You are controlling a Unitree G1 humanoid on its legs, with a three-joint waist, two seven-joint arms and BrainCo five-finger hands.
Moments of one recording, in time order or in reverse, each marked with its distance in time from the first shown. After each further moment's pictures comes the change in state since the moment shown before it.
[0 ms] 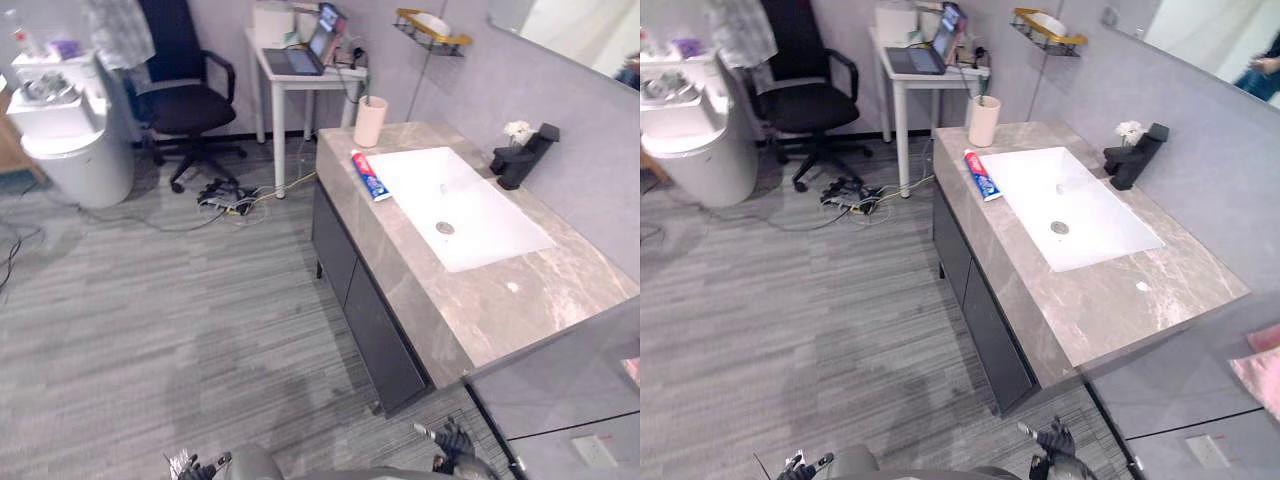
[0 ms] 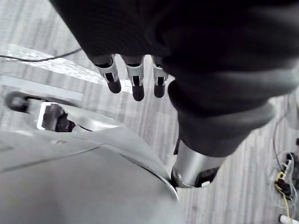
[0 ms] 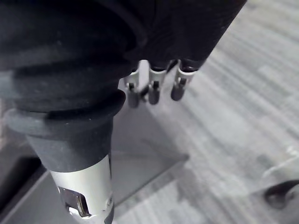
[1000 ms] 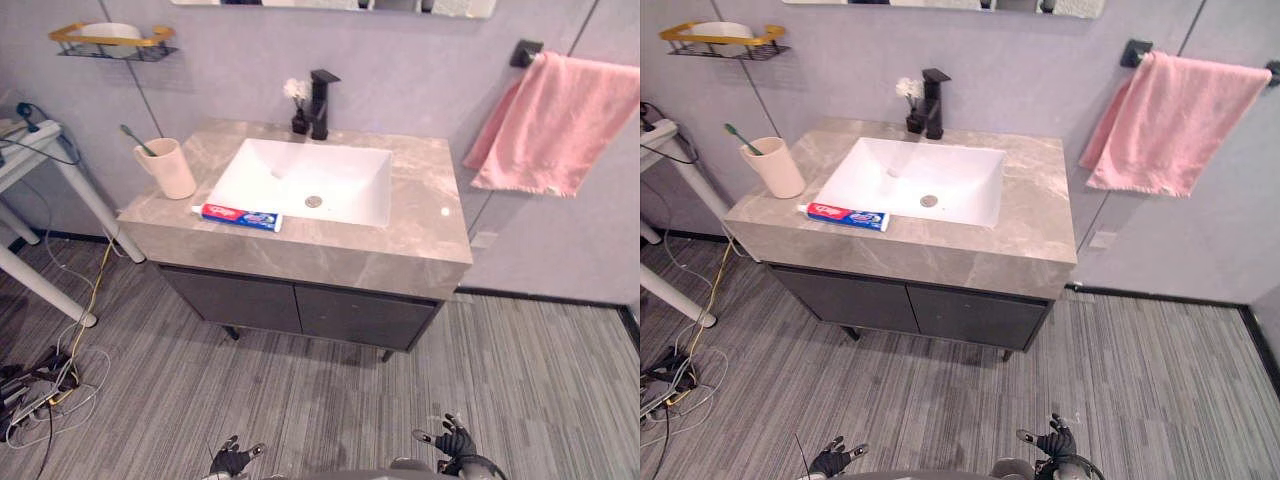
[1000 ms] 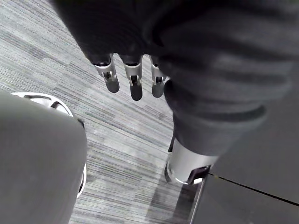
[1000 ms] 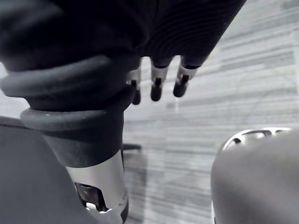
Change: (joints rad) left arm -0.058 -0.030 -0.189 0.072 0.051 0.001 -0.062; right arm 0.000 -0.082 0.052 0.111 -0.069 0.001 0.067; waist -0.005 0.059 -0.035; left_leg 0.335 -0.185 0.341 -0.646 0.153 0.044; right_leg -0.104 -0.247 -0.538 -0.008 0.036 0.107
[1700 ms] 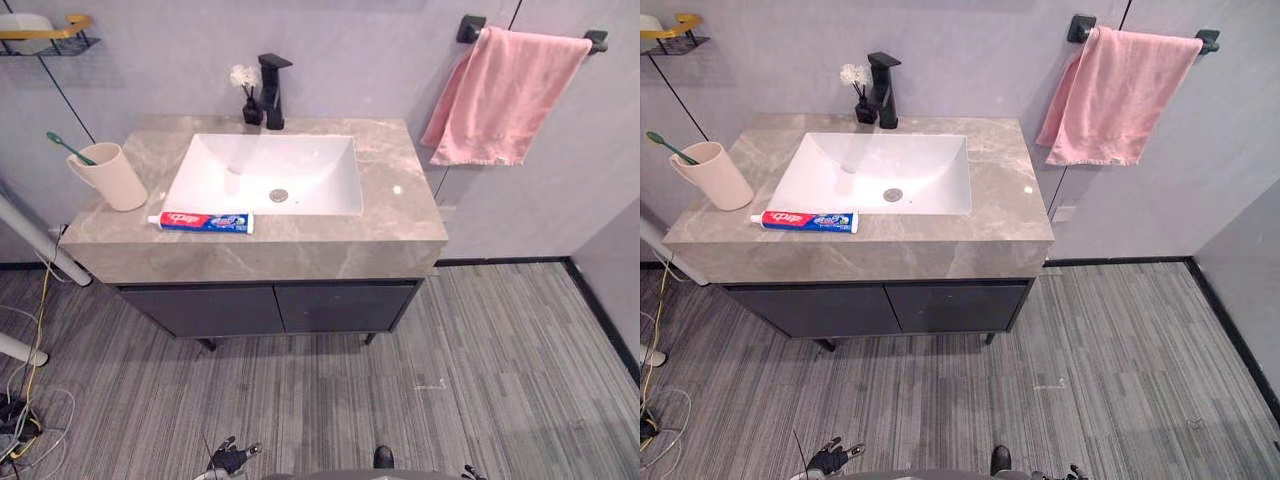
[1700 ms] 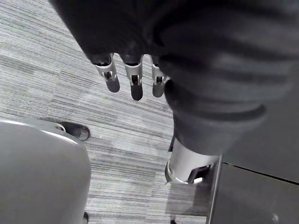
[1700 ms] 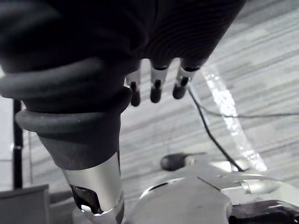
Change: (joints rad) left arm -0.039 0.024 0.013 0.067 -0.019 -0.003 -0.003; right arm 0.078 -0.002 -0.100 0.105 0.117 0.004 0.004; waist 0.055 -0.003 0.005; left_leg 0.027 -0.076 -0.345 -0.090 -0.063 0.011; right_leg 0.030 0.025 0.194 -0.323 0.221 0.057
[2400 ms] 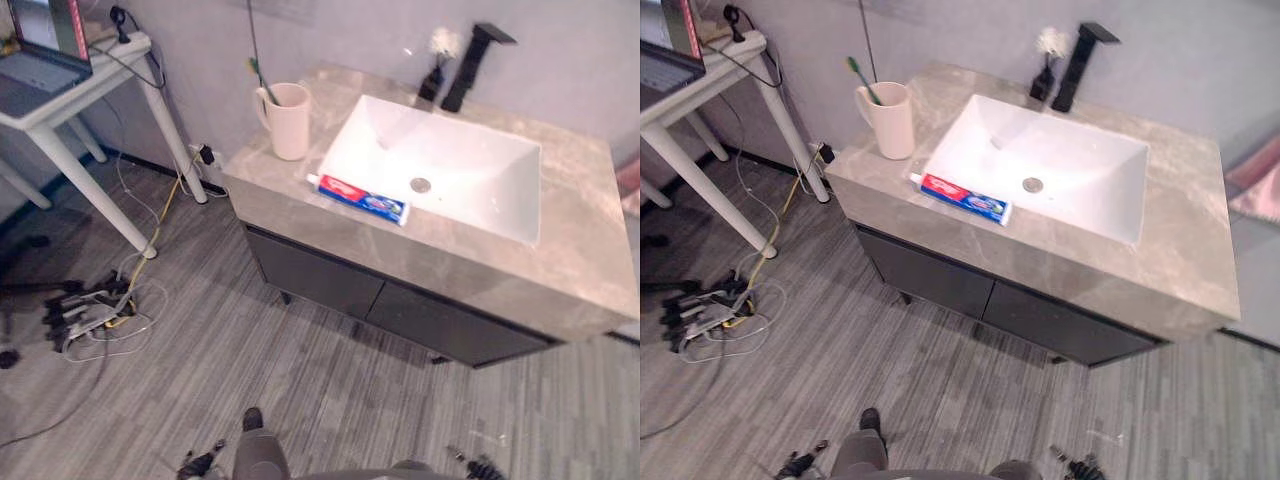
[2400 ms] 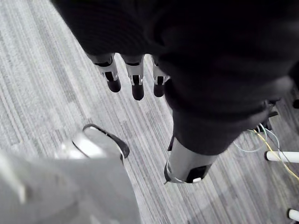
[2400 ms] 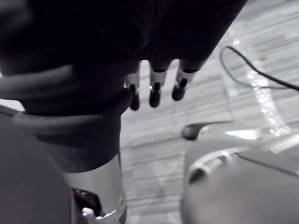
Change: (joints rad) left arm 0.037 0.020 0.270 -0.030 -0.218 -0.041 0.132; right arm -0.098 0.037 -0.158 0.084 0.120 -0.003 0.000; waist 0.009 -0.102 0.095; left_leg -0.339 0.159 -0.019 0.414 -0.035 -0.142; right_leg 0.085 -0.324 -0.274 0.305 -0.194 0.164
